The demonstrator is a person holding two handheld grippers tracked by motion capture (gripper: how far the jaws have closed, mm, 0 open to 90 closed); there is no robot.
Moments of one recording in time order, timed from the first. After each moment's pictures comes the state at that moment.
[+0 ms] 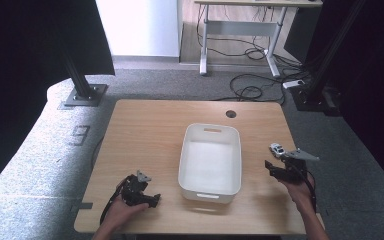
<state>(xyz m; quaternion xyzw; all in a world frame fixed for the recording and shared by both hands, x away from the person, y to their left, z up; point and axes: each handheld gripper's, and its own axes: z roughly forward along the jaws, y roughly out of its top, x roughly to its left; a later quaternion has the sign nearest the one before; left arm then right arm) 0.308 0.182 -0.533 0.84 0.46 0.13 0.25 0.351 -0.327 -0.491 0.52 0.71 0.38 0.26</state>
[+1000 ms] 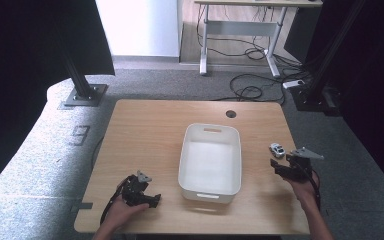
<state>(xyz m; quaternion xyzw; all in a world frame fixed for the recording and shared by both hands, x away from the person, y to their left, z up) 0.308 0.181 -0.533 0.84 0.46 0.13 0.25 0.357 -0.343 -0.493 0.53 0.71 0.37 0.27</state>
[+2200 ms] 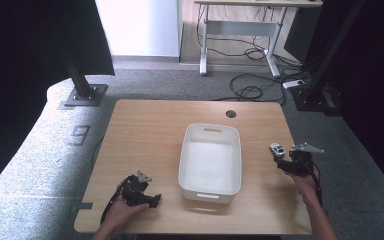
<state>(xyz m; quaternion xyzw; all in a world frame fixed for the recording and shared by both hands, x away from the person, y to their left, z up) 0.308 0.181 -0.534 0.84 0.46 0.13 0.25 0.383 -0.359 -0.503 0.55 0.70 0.35 0.27</state>
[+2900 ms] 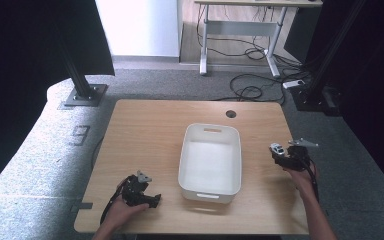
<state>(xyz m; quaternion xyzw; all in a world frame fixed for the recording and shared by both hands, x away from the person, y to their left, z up) 0.308 0.181 -0.534 0.84 0.45 0.13 0.25 0.405 -0.356 -0.507 0.57 0.71 0.33 0.27</state>
